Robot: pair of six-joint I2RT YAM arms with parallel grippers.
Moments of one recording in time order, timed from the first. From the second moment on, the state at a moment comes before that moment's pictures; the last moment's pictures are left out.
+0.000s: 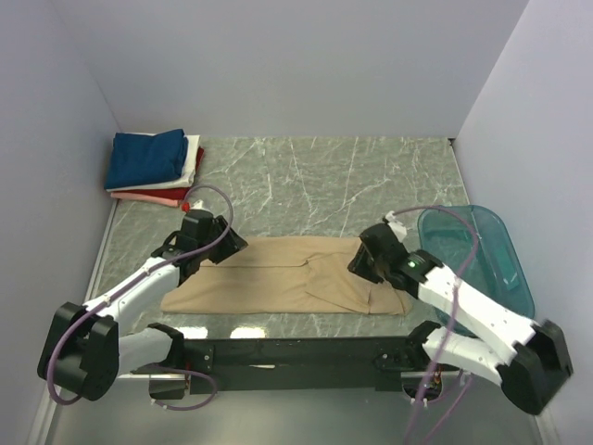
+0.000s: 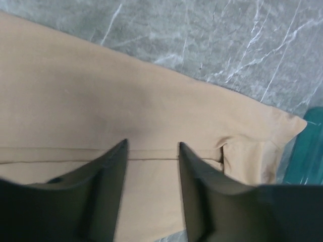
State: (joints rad) left arm -0.36 1.14 0.57 -0.14 0.07 -0.86; right arm 0.65 0.94 0.65 -0.63 0.21 1.00
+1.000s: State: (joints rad) left arm -0.46 1.14 0.44 -0.15 0.02 -0.87; right arm 0.43 1.55 0.76 -0.23 0.10 0.91
